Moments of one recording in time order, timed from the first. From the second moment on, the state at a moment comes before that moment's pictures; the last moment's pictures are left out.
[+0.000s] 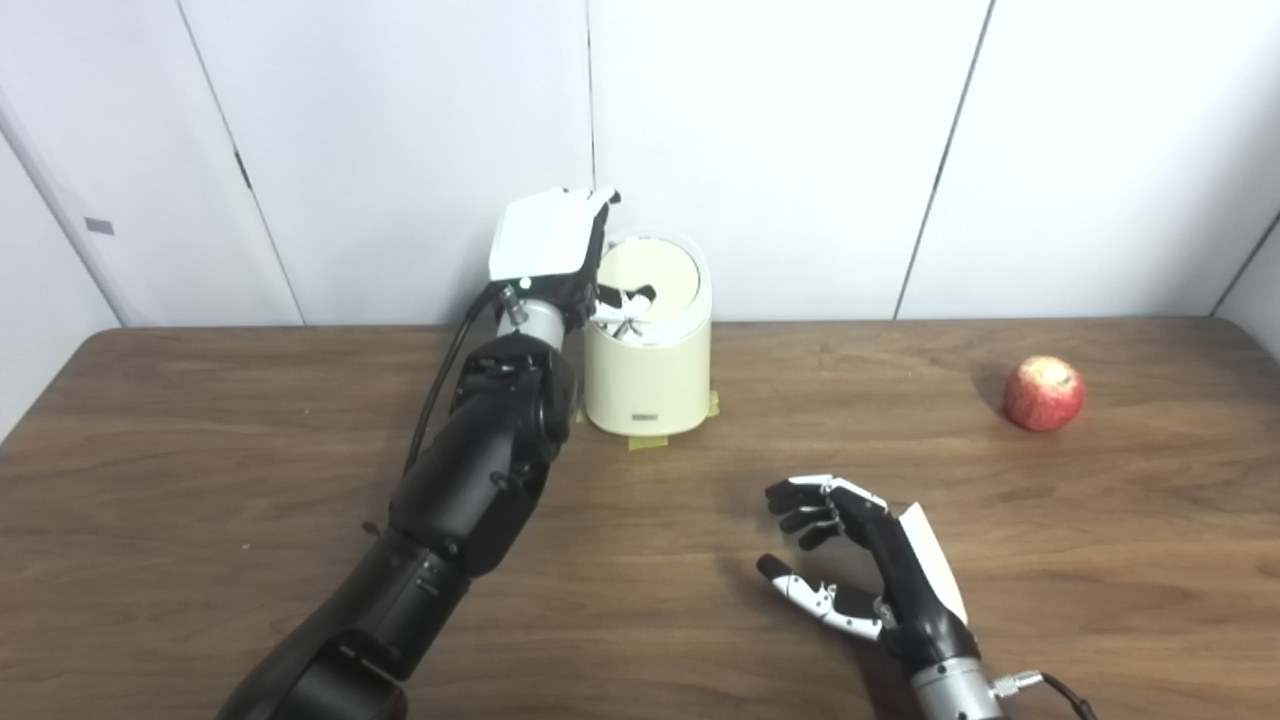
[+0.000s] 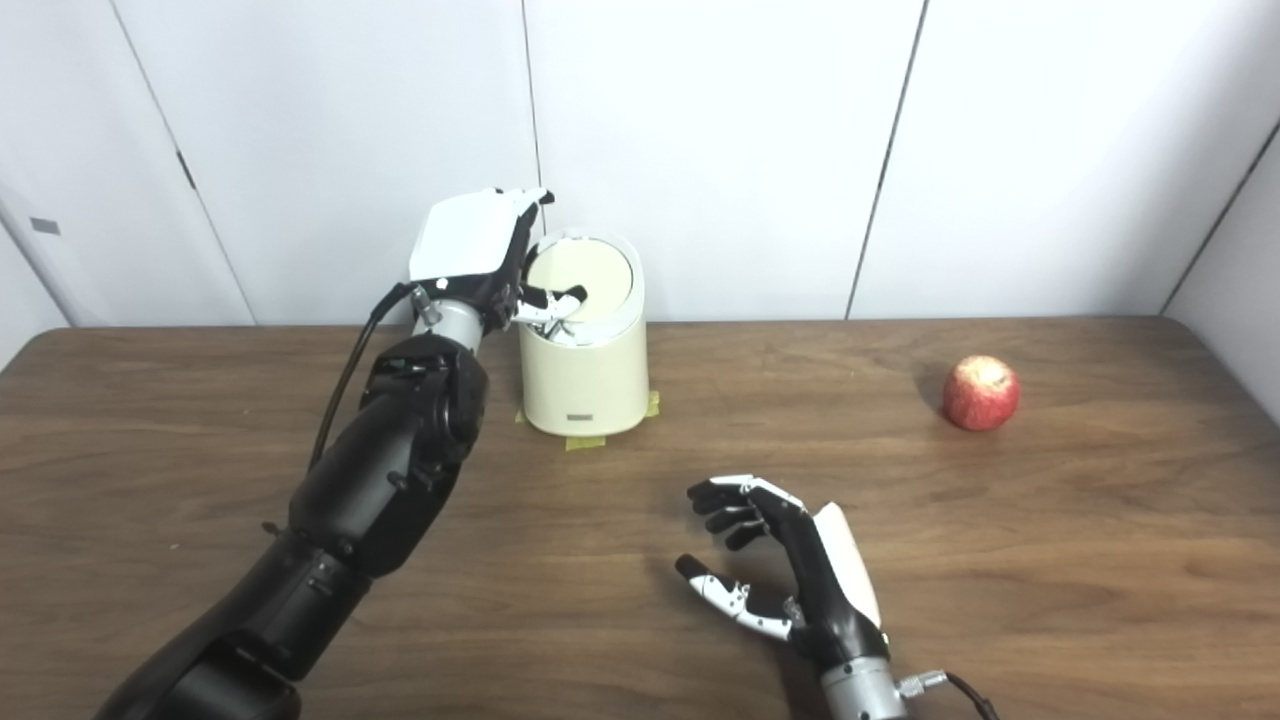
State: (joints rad) left arm -0.77 0.13 -0.41 0.32 1.08 0.46 -0.12; right arm 0.08 -0.09 0.15 -0.16 -0.41 -0.11 -0.09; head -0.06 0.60
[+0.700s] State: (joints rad) left arm -0.71 0.11 -0.27 0.24 0.87 0.46 0.04; right arm 0.08 -0.09 0.15 -0.16 -0.41 -0.11 -0.08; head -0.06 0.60
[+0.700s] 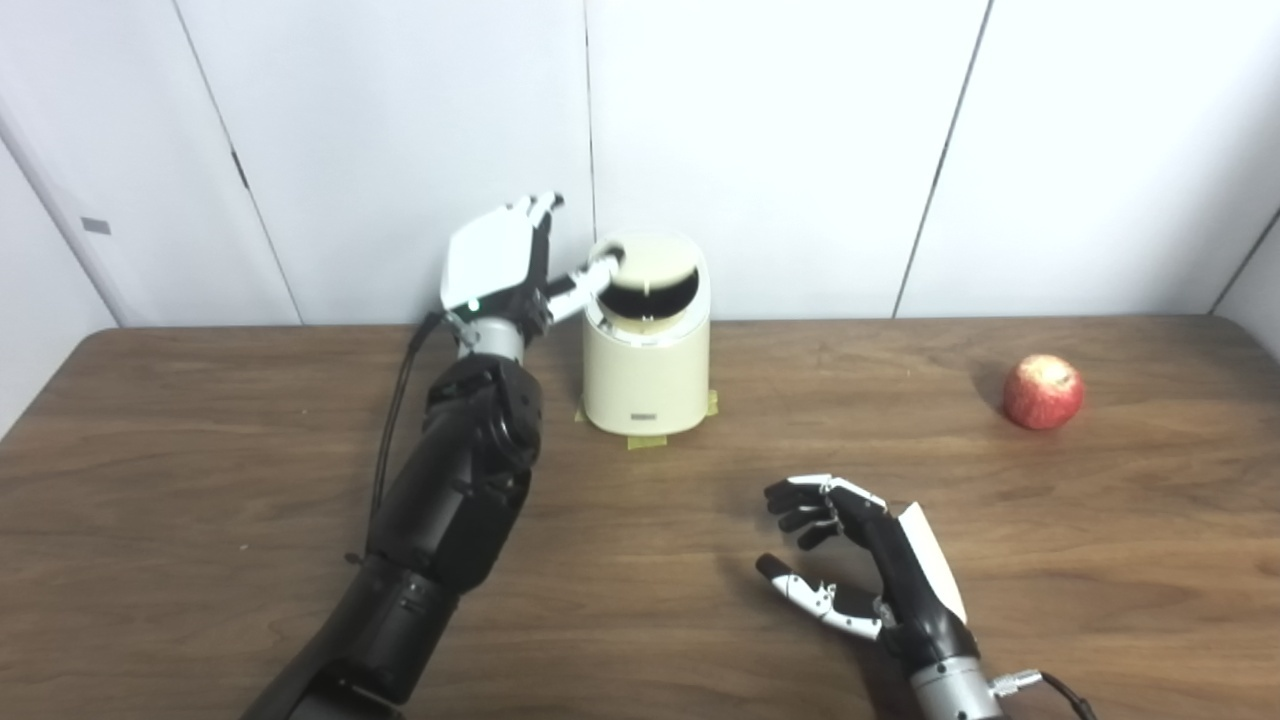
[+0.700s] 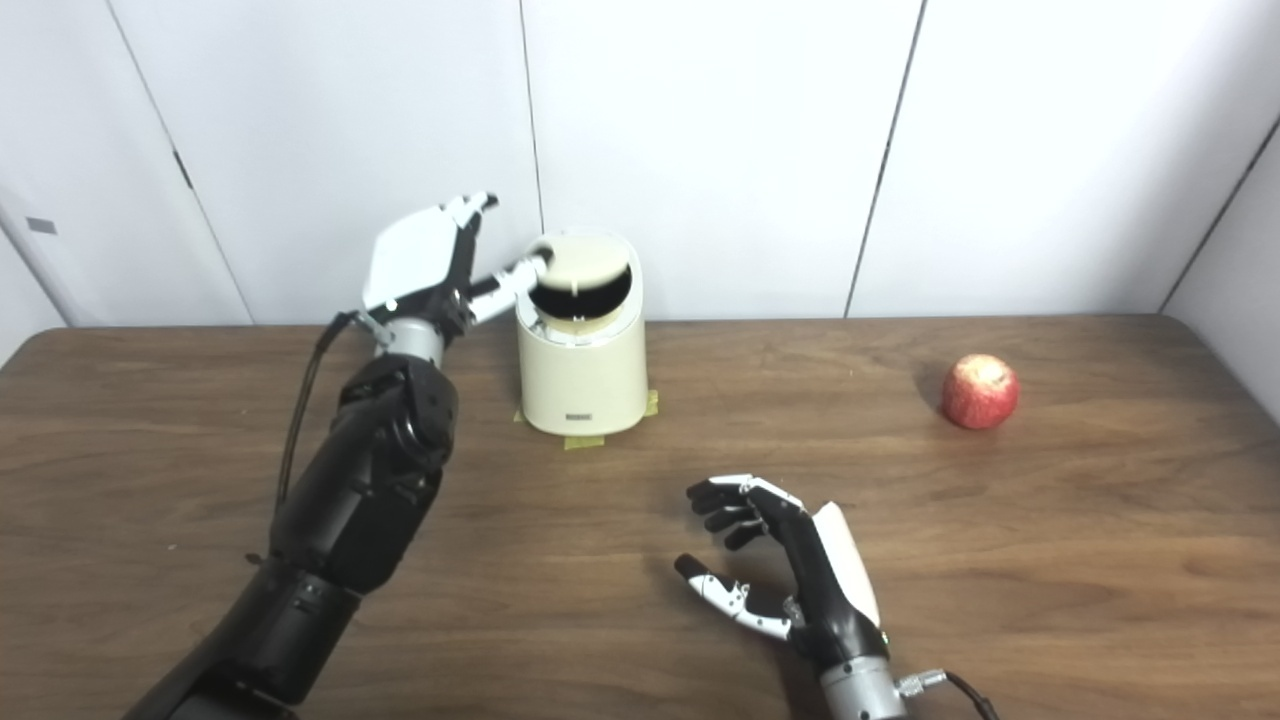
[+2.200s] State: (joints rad) left arm 0.17 0.16 -0.07 -0.22 0.40 -0.21 0.15; right arm -0.25 -0.48 0.03 -0.36 -0.79 0.07 0.20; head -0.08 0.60
